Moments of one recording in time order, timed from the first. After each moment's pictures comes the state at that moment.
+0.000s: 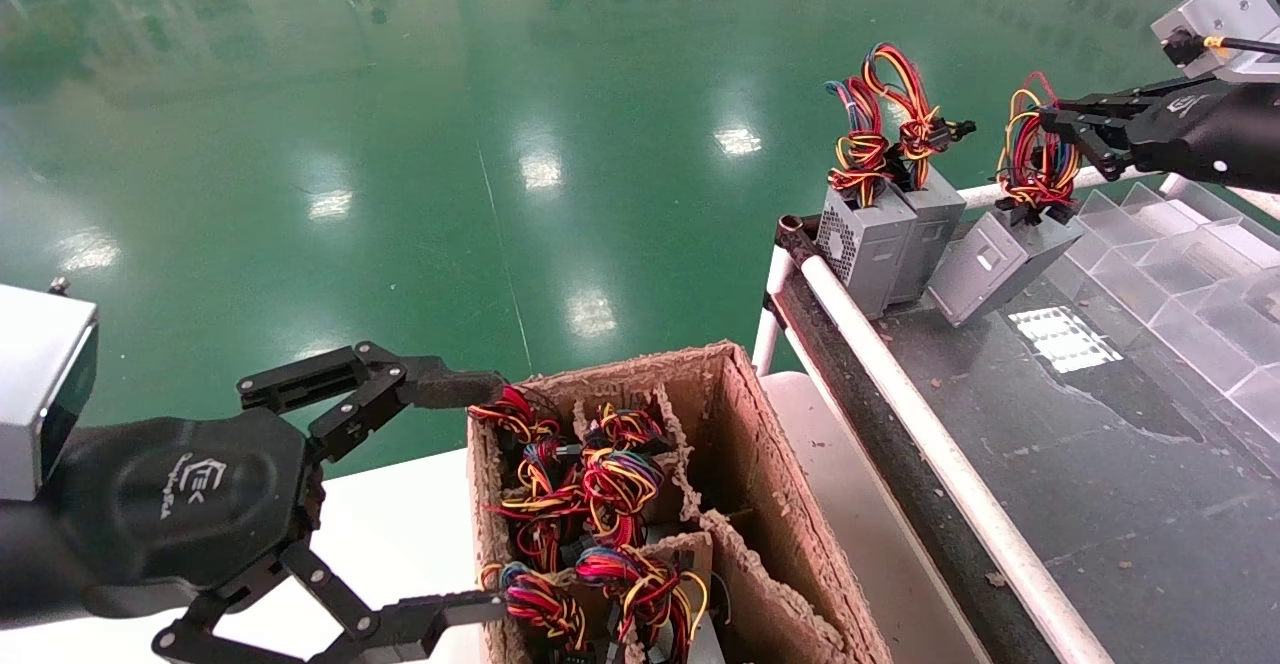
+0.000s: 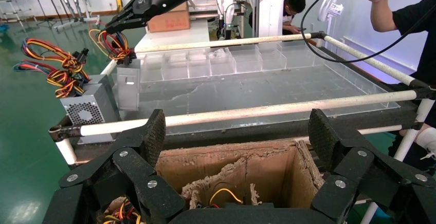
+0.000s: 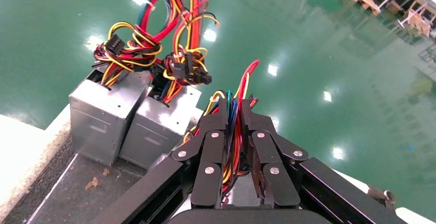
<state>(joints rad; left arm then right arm) -1.08 0.60 0.34 -1.28 0.71 1.48 -0.17 1.95 -0.96 -0.84 0.00 -1.16 -0.93 -0.23</state>
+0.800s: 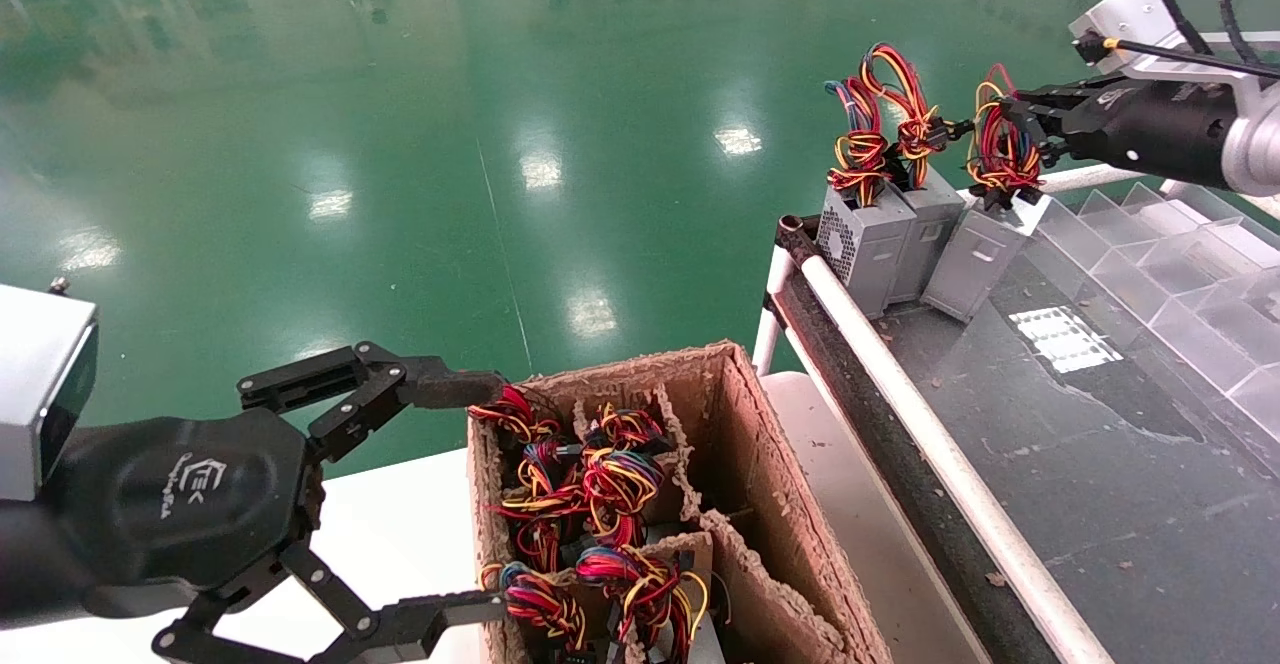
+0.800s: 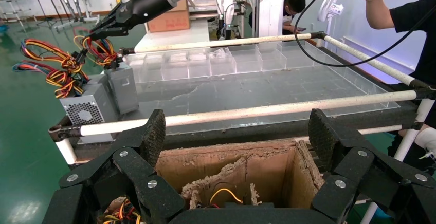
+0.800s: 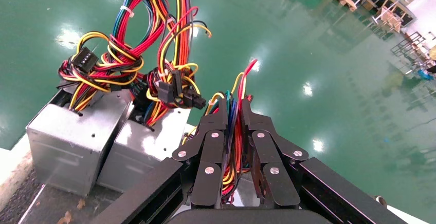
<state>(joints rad) -1.08 0.60 0.34 -1.28 0.71 1.48 -0.17 1.92 -1.07 -0.85 0.00 -1.16 -0.75 -0.23</state>
